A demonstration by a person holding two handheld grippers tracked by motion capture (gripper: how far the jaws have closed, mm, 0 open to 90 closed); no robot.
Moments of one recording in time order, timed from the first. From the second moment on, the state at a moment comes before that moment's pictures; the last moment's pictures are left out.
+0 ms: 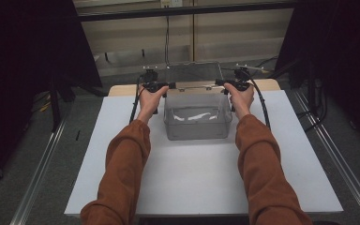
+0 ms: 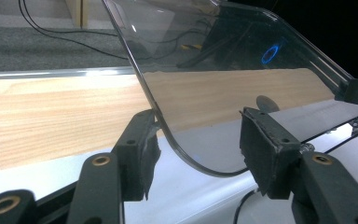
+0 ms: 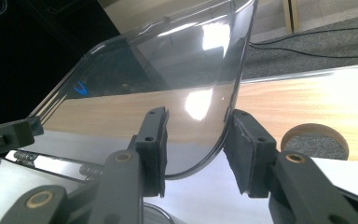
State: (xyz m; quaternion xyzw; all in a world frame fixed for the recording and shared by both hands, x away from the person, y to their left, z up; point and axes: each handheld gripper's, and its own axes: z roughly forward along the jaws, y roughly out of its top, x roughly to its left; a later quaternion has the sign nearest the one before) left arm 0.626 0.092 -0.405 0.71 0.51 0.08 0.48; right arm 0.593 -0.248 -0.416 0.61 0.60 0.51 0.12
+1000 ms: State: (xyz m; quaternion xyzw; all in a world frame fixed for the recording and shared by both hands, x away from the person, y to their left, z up) left arm 0.627 0.091 -0.411 0.71 0.50 0.09 0.48; right arm 0.594 -0.244 -0.418 0.61 0.59 0.50 0.15
